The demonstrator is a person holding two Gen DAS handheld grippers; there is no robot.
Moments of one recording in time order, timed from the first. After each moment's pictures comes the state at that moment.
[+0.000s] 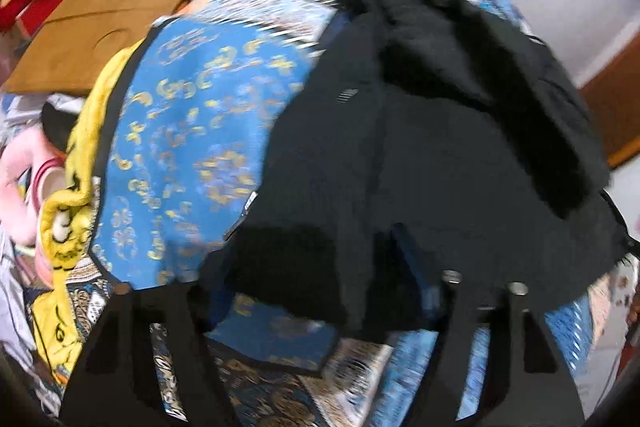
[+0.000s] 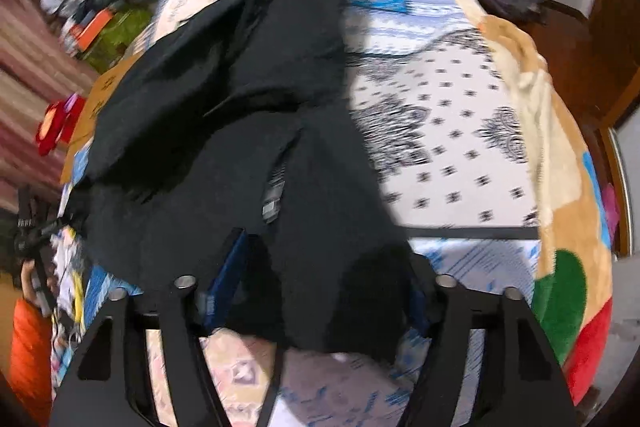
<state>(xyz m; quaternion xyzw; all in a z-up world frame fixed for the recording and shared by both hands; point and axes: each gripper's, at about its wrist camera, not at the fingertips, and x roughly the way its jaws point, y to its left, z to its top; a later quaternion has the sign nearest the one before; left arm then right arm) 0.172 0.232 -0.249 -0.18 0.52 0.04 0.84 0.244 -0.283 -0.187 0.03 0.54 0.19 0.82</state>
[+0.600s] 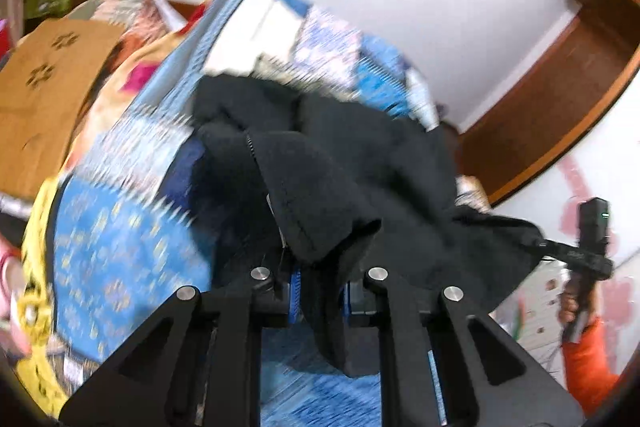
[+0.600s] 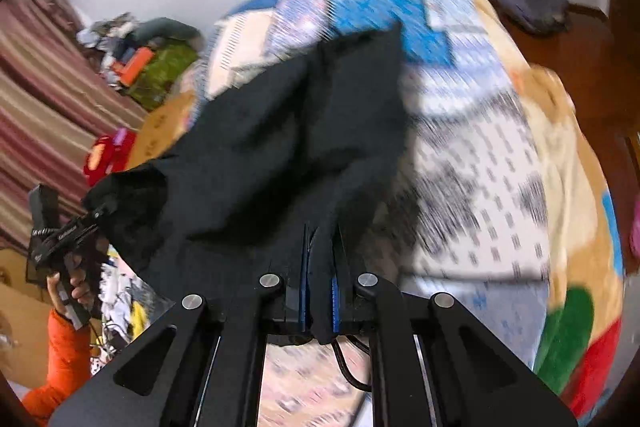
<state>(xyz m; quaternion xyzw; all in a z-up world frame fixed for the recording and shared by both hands) 0.227 0.190 -0.109 -0.22 0.41 -0.11 0.88 0.266 -0.266 -0.115 0.10 0.49 0.26 0.82</state>
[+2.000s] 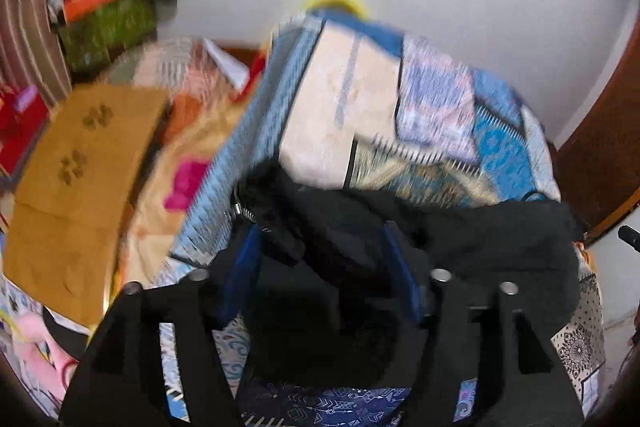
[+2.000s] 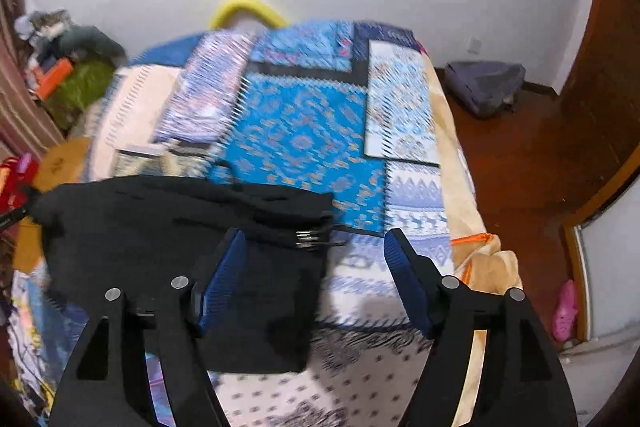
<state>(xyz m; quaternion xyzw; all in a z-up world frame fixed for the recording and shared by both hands) 0.406 0.243 -0.128 -0.11 0.40 0.06 0.91 0.435 -0.258 -0.104 -0.01 0.44 0.13 0.89</state>
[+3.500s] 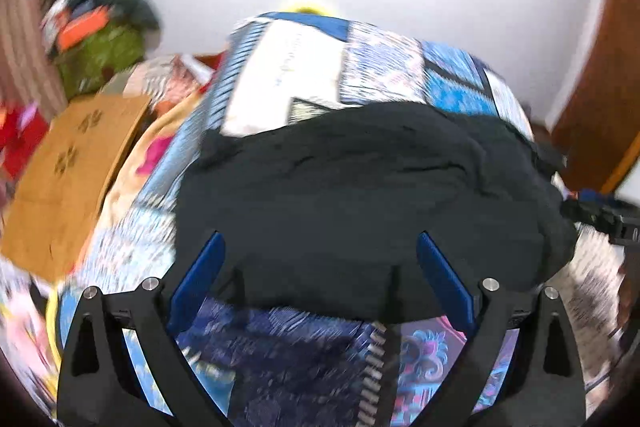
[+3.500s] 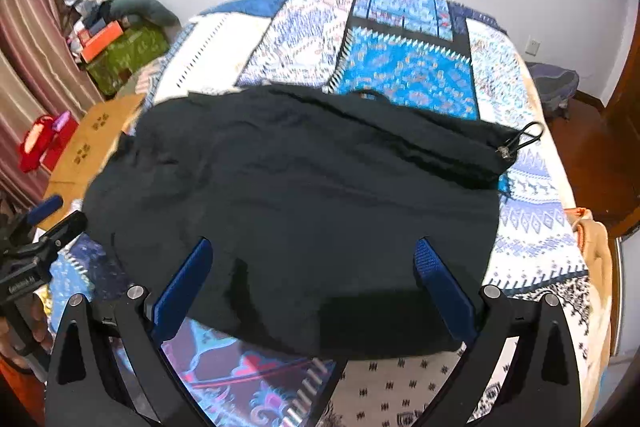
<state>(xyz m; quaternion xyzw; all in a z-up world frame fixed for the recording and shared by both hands) 0.344 0.155 -0.175 -0.09 0.38 0.06 0.92 0.393 -0.166 -0.166 -0.02 0.44 0.21 0.87</state>
